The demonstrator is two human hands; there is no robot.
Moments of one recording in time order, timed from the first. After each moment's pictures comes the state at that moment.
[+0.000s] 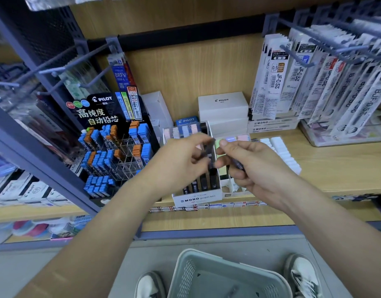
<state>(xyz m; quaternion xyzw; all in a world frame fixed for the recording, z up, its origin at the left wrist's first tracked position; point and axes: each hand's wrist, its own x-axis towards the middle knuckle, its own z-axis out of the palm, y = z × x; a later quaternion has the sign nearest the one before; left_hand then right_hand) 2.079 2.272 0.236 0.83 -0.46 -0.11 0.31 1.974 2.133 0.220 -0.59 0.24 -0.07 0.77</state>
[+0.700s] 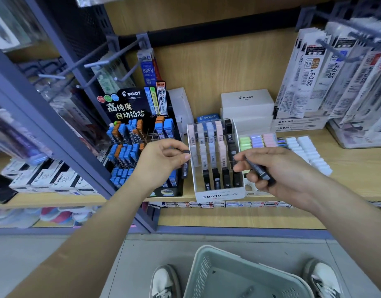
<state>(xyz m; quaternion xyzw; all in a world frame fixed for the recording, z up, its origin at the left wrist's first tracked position) 2.121 2.334 0.210 0.81 -0.22 -0.15 0.52 1.981 2.140 0.214 -0.58 0.29 0.00 0.76</state>
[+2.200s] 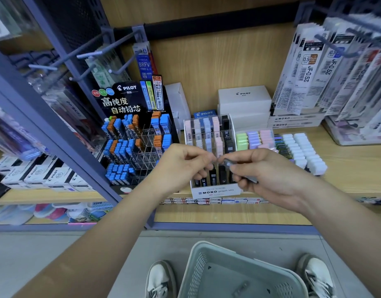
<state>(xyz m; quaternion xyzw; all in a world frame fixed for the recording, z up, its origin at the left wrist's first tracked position) 2.086 2.308 0.214 0.79 -0.28 -0.24 0.49 1.980 2.156 0.210 -0.64 0.21 0.03 0.74</state>
